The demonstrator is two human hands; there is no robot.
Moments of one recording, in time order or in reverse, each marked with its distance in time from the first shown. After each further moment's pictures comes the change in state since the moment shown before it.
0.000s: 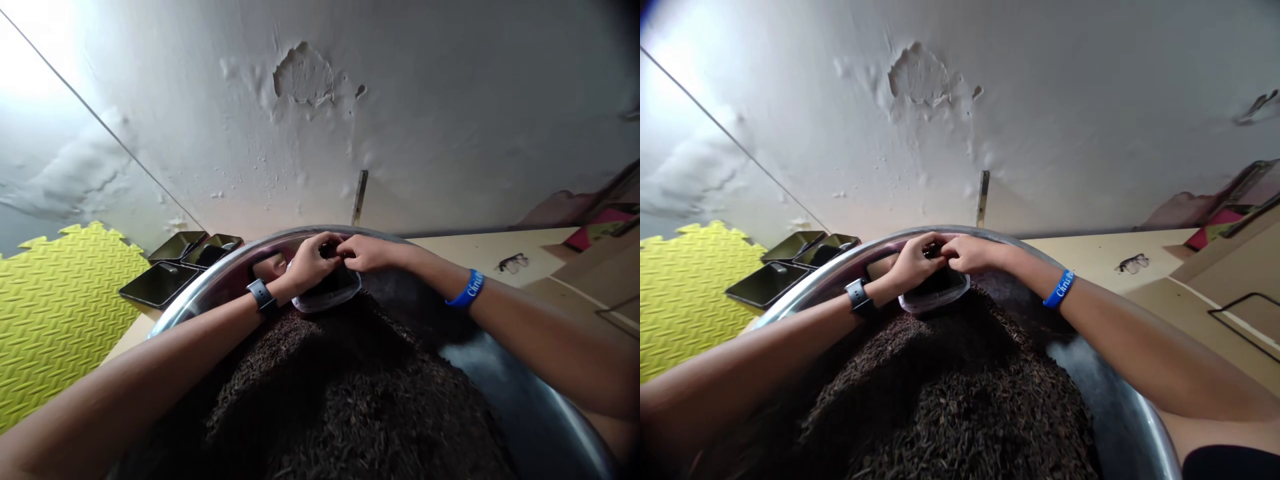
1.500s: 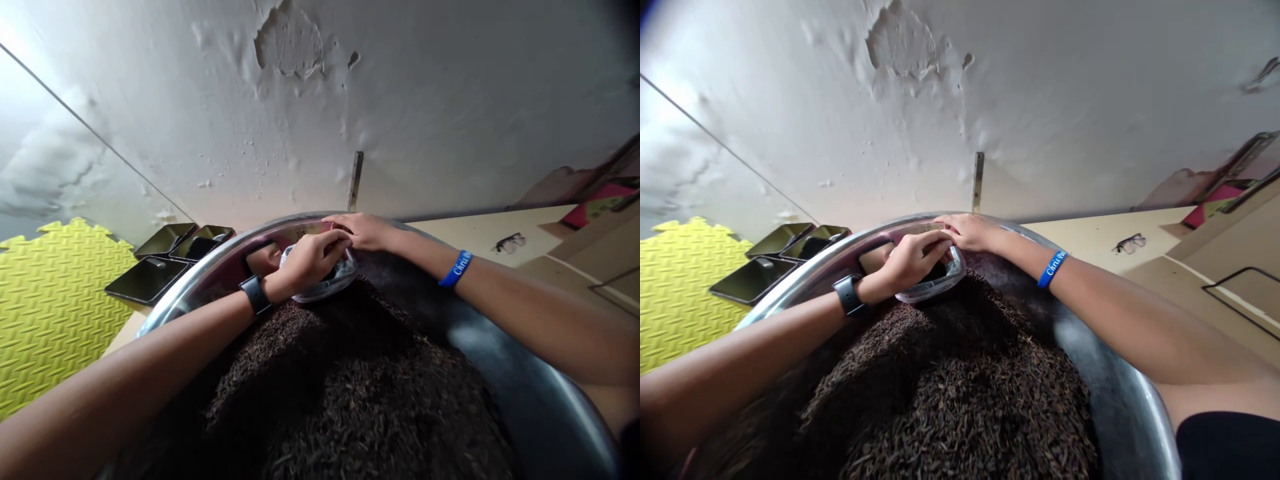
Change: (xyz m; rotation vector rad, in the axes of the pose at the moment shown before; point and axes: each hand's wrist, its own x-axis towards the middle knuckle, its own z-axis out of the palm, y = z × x) left_hand -0.013 0.013 0.002 0.232 -0.160 0.101; right_hand 0.000 0.034 0.015 -0.089 0.218 0.115
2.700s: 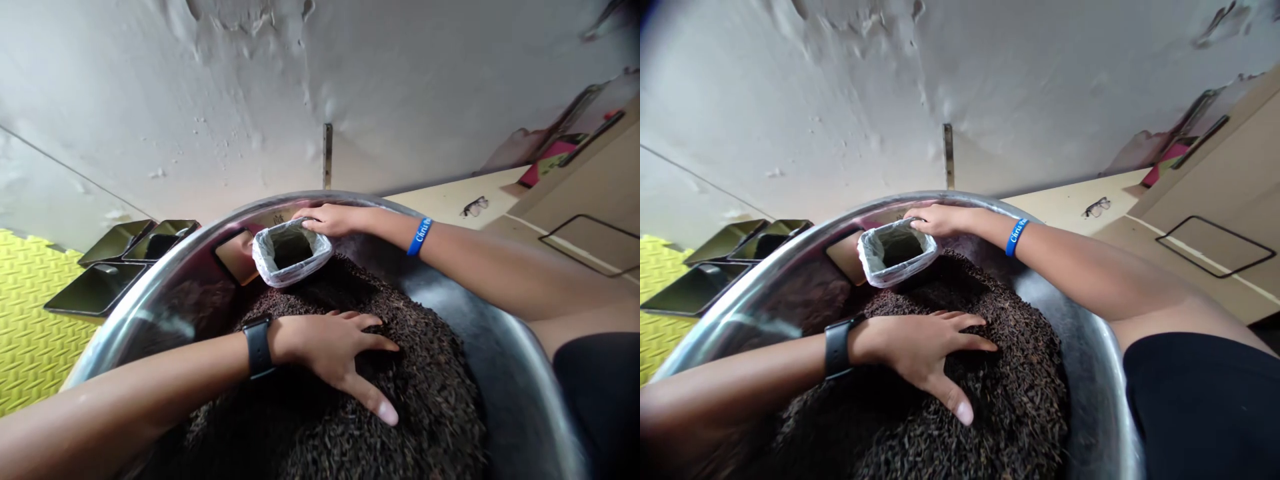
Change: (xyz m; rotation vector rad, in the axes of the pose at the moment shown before) left_hand -0.052 0.073 0.039 -0.140 -1.190 0.117; right_hand -0.001 -0.008 0.011 0.095 -0.190 0.027
